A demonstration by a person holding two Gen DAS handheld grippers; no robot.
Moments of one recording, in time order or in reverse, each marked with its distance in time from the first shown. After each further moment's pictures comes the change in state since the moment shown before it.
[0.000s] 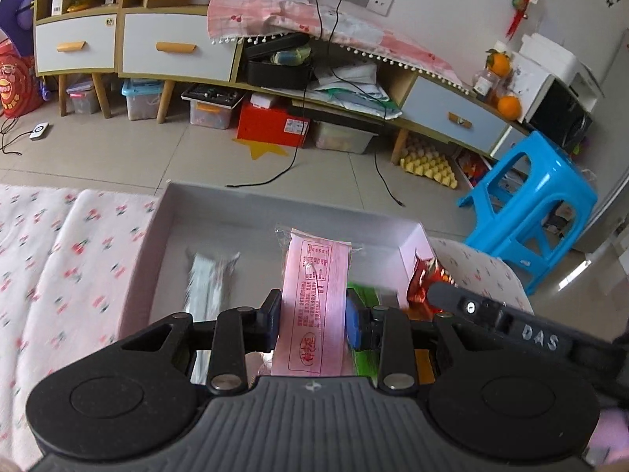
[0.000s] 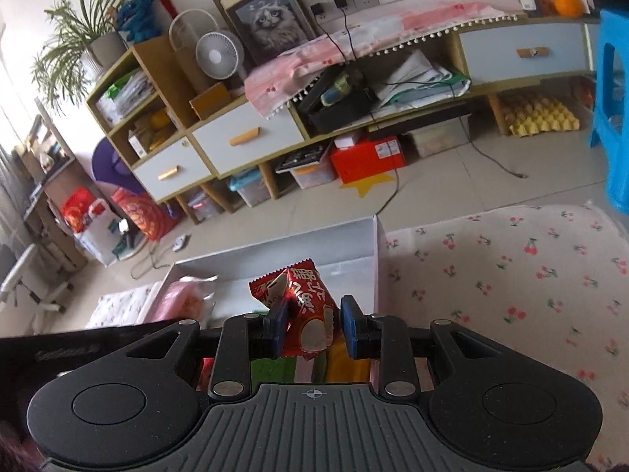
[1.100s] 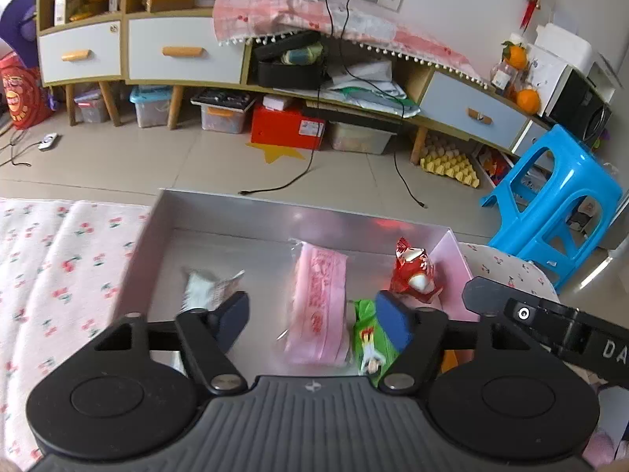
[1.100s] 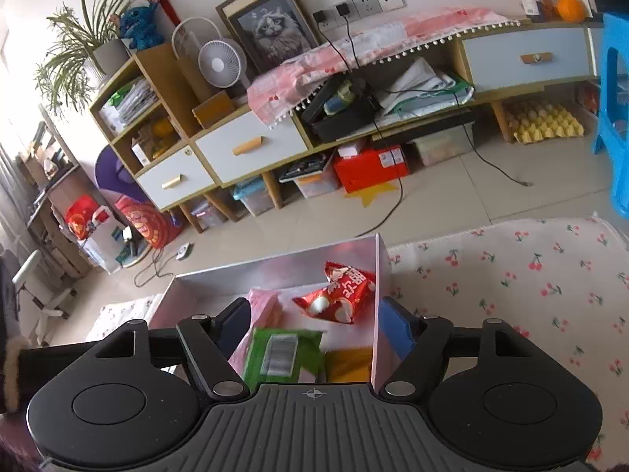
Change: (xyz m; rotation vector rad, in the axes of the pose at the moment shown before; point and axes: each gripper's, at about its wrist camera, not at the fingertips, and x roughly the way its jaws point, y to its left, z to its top) left arm 0.002 -0.001 0.002 0.021 0.000 0.077; right arm -0.006 0.000 0.009 0.002 -0.017 0.004
